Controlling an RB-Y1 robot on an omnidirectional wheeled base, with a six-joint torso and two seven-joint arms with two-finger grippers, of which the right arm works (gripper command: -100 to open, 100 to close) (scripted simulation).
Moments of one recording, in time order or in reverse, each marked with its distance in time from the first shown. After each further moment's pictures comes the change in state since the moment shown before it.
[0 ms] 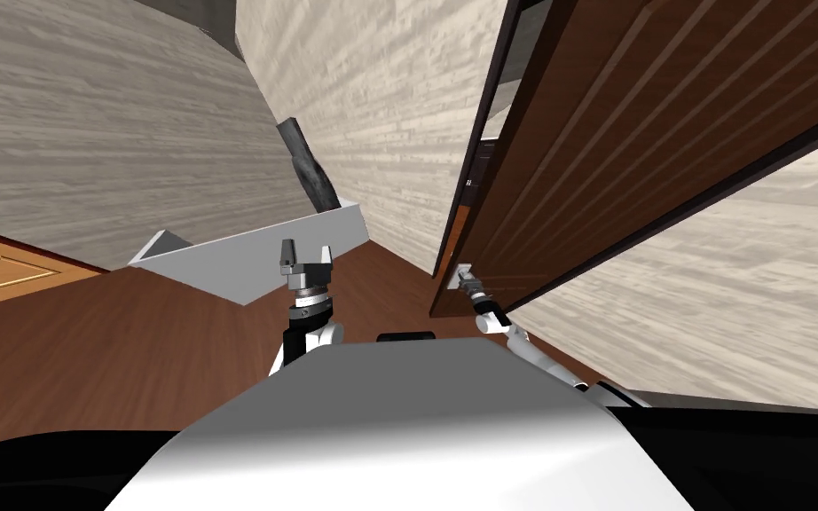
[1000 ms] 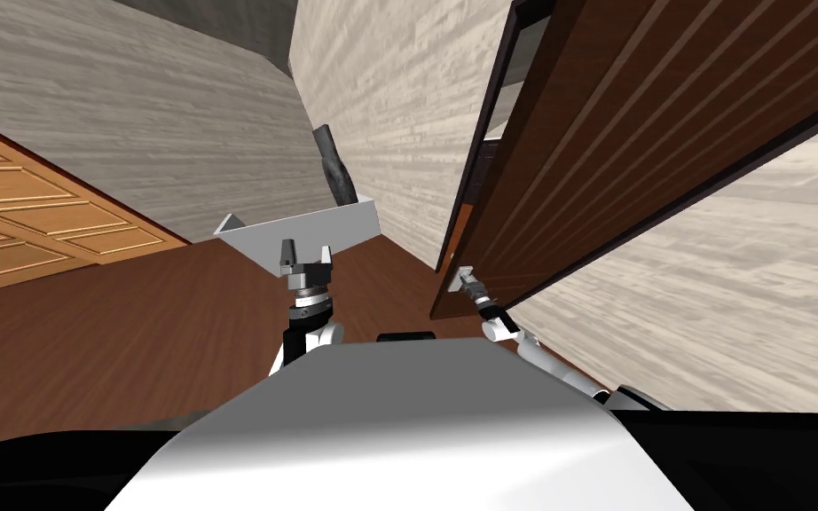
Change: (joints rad) arm 0.038 -0.096 0.078 -0.031 -0.013 -0.078 -0.054
